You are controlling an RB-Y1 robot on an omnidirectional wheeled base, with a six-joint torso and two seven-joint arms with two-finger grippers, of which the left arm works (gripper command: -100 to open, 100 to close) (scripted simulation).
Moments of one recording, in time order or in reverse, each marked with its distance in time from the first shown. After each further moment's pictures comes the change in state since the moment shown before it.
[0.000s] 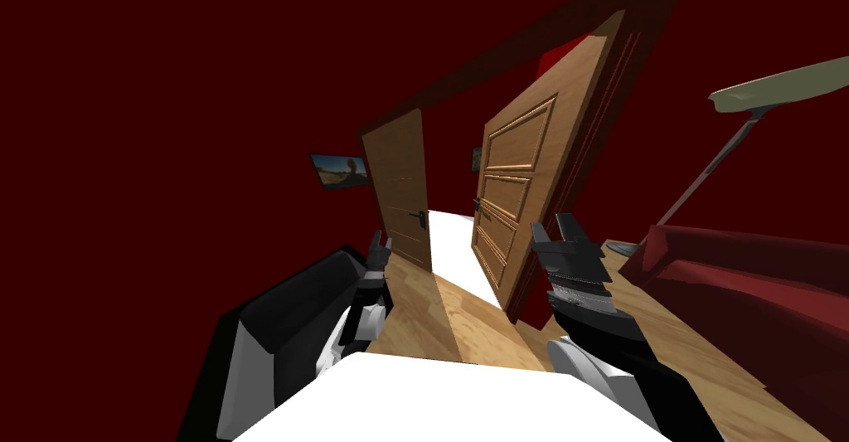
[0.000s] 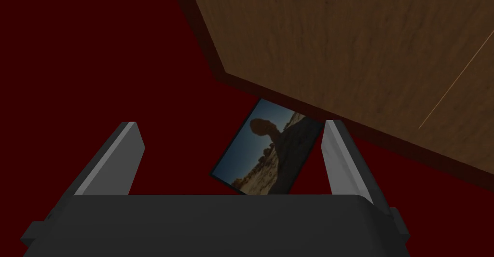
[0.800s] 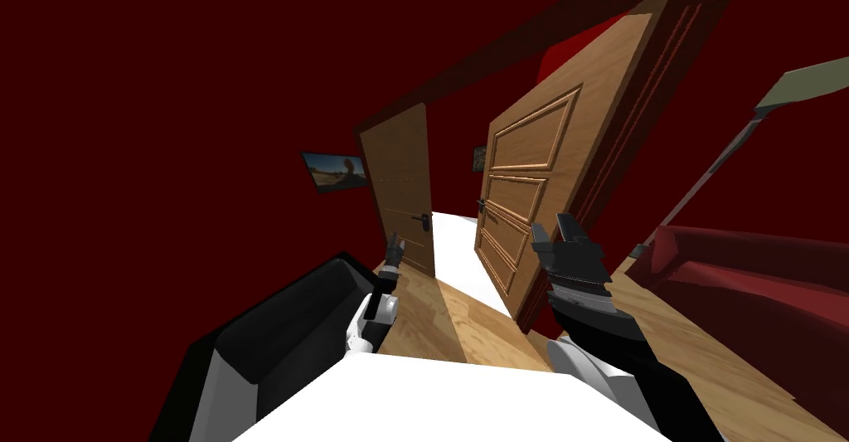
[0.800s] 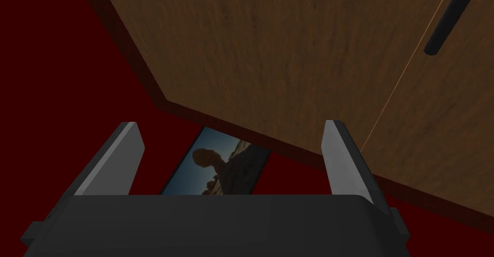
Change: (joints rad) arm -0.184 0.001 -0.043 0.291 -0.017 0.009 0.006
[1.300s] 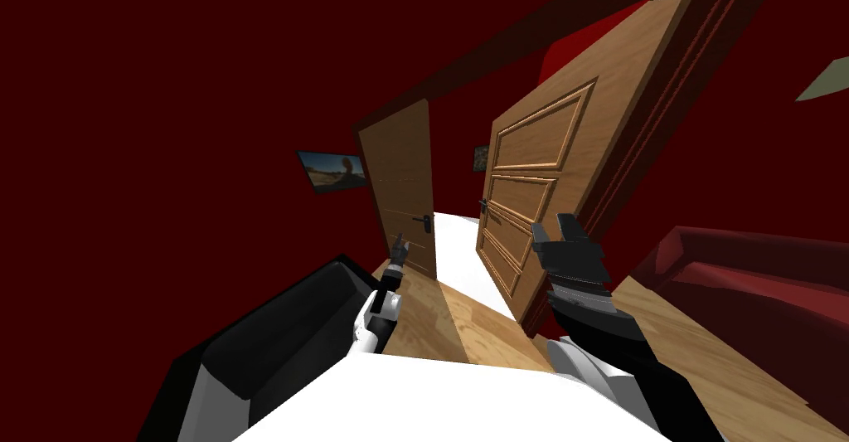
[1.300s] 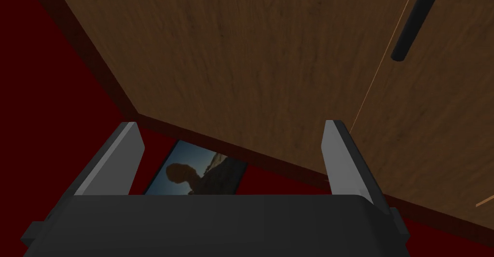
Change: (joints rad) arm -0.067 0.005 -0.019 0.112 -0.005 0.010 0.008
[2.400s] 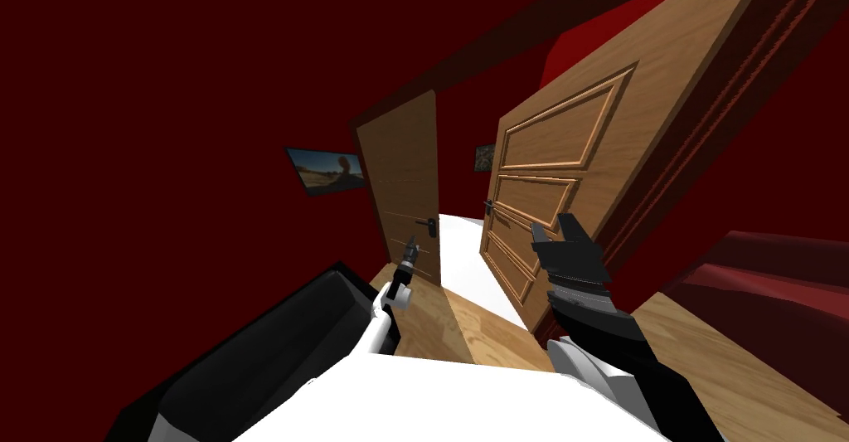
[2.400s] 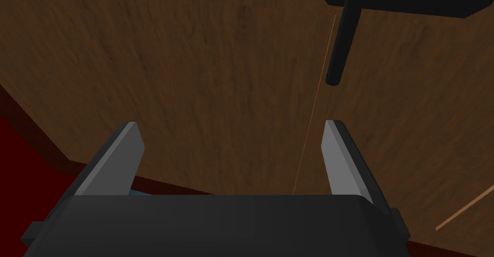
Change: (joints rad) arm -0.200 -0.018 -0.045 0.317 -0.018 0.012 0.005
